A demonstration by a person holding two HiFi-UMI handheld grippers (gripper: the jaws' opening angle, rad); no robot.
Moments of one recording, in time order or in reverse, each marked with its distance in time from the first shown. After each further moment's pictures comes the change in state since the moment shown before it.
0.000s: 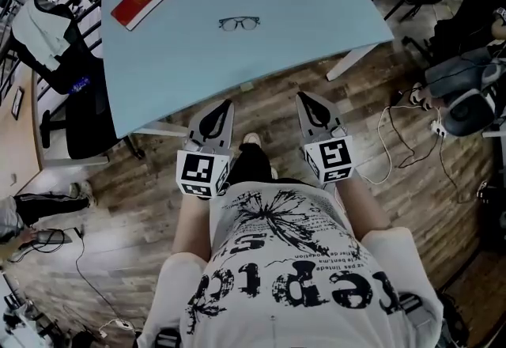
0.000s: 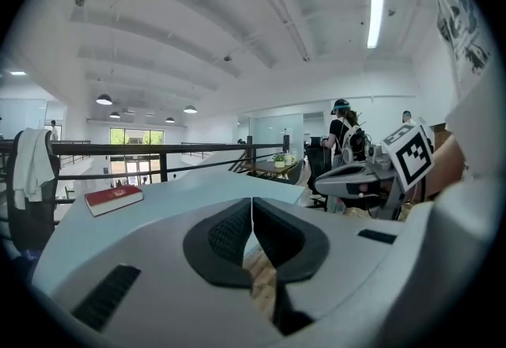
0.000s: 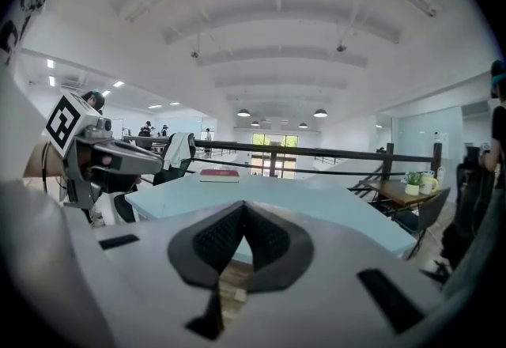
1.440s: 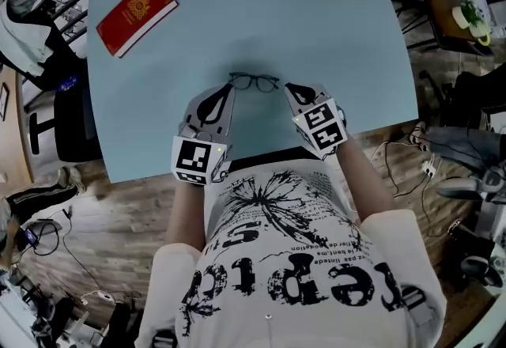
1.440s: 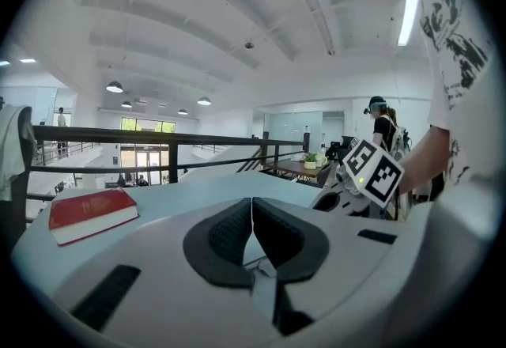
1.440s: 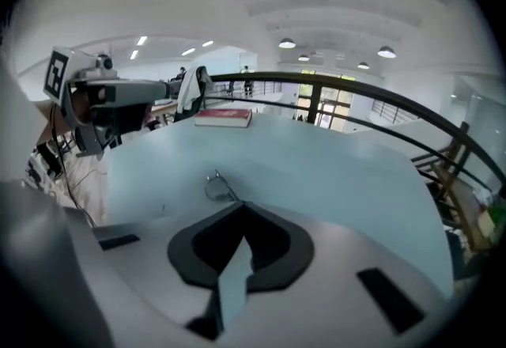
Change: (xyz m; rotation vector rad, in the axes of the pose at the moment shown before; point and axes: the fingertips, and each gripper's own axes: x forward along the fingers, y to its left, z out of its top) left arm 0.264 0.212 0.025 -0.064 0.034 0.070; right arm 0.356 -0.110 -0.047 -0.134 0.493 0.369
